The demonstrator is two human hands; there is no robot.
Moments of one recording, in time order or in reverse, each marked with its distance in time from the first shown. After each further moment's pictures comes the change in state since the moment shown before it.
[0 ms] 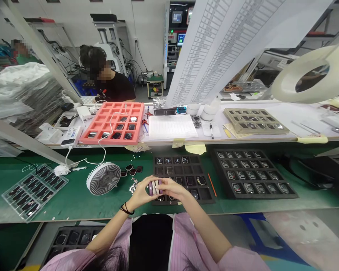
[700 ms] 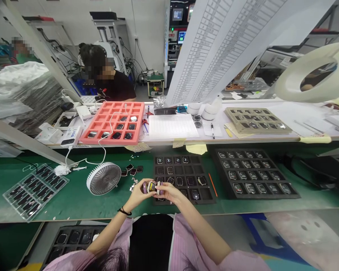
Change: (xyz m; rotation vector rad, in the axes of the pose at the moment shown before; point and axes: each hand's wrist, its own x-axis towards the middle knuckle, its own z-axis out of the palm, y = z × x) left_hand -0.018 -0.030 -0.001 -0.210 0.040 -0.333; right_hand 0.018 0.035 -0.006 0.148 0.153 0.062
